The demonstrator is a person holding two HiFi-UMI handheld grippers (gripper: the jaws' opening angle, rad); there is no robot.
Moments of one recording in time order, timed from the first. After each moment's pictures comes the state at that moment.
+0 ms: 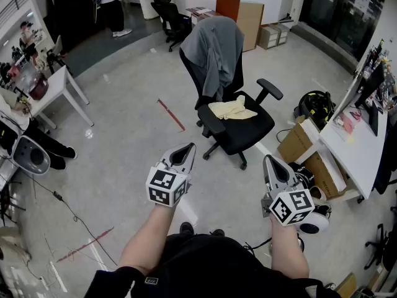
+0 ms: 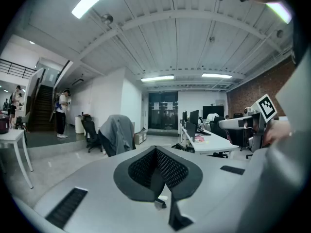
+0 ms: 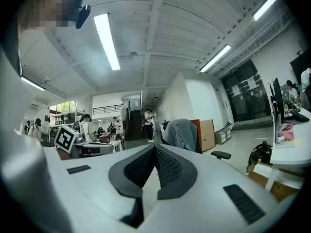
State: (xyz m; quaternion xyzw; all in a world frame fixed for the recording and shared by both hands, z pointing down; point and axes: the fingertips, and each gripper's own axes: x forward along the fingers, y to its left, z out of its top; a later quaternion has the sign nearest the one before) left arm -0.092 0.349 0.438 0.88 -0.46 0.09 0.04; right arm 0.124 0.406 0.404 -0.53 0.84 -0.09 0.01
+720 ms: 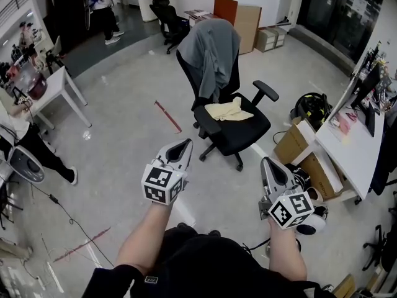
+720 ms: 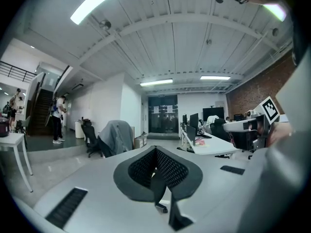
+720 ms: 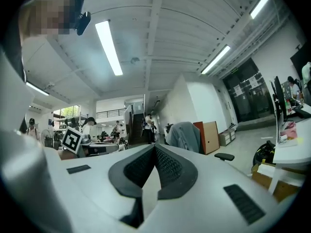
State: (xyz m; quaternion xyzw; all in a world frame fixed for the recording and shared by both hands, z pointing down) left arm -0.082 0.355 0.419 0.88 -0.46 0.07 0.02; right arm 0.132 0.426 0.397 -0.52 0.85 -0.08 0.04
